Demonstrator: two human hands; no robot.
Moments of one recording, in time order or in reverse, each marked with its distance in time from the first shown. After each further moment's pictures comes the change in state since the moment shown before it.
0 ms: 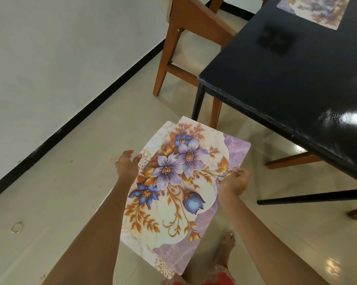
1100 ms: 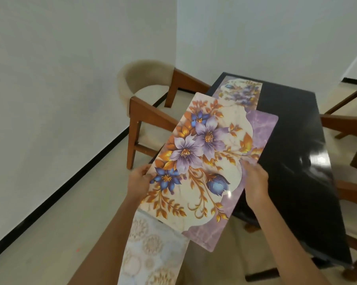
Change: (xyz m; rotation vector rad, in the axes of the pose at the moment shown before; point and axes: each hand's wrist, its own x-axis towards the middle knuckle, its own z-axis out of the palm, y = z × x) left_hand -0.055 0.317 0.055 -0.253 -0.235 0.412; right_hand 0.161 -0.267 -0.110 0.407 -0.413 -0.161
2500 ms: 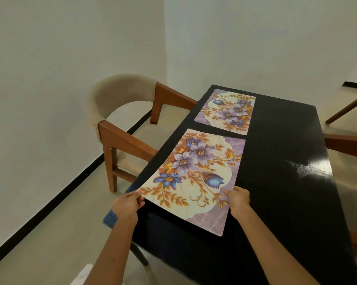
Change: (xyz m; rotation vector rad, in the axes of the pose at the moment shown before) left_hand 0.143 0.034 0.128 -0.403 0.401 -0.613; right_hand 0.238 0.022 0.024 -0.313 0.112 0.370
